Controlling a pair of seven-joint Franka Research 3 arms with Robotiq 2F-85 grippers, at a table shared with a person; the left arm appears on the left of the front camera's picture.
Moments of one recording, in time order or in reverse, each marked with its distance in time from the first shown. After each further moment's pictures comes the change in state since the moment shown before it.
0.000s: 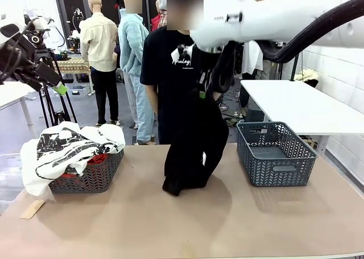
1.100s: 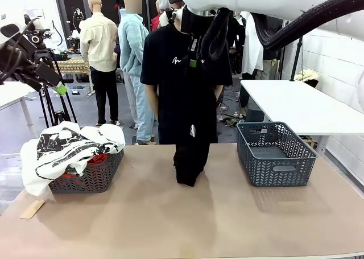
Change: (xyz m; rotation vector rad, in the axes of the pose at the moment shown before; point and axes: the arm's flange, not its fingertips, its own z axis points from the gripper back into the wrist) left arm 0.000 0.000 0.000 0.000 0.000 0.000; right arm 0.042 0.000 0.096 -0.137 -0.081 0.105
